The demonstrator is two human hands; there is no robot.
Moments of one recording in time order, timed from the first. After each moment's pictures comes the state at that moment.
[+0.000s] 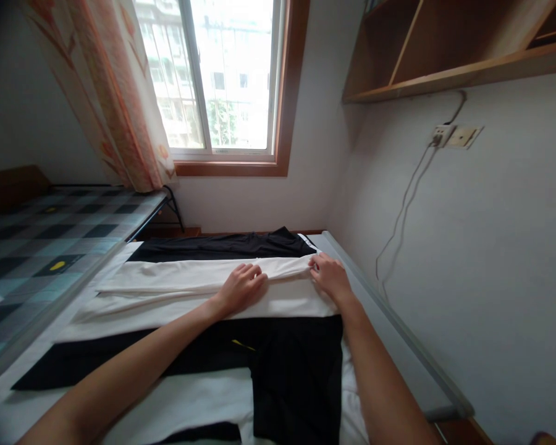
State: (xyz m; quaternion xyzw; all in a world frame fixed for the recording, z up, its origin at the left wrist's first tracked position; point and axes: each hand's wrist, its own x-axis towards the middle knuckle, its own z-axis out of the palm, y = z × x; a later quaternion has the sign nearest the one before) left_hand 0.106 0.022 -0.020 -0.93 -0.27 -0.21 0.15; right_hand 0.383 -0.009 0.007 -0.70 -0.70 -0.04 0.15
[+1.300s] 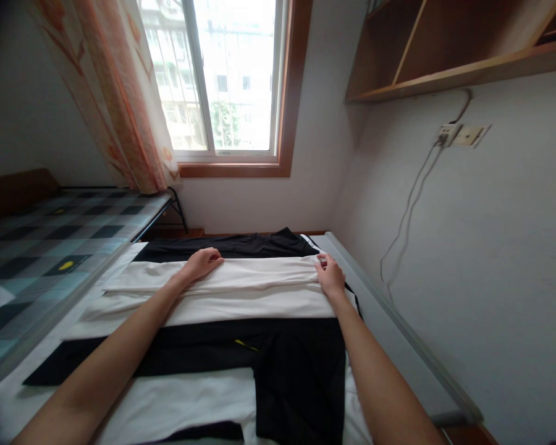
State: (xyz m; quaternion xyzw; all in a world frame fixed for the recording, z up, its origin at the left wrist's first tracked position) left_hand -0.009 0.113 -0.024 -0.84 -0.49 -0.21 -0.10; right_hand 0.391 0.022 -0.041 -0.79 -0.52 0.06 0.33
